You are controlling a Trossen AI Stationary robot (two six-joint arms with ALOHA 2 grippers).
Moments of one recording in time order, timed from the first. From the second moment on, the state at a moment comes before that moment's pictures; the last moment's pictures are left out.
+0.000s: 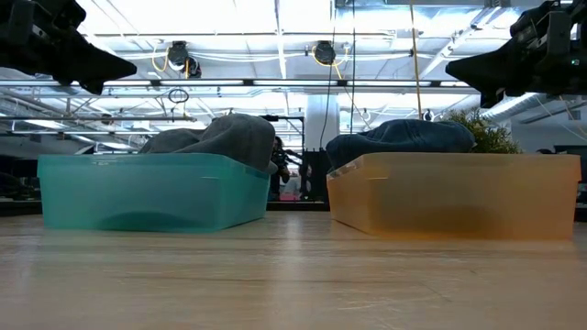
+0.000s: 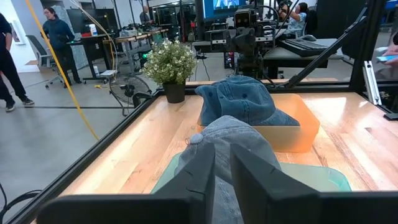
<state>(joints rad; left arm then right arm) 0.09 0.01 0.22 -0.29 -0.07 0.07 -0.13 0.01 0.01 0.17 0.05 0.02</state>
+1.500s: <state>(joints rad) 0.09 0.01 0.22 -0.29 -0.07 0.07 -0.13 0.01 0.01 0.17 0.05 0.02</state>
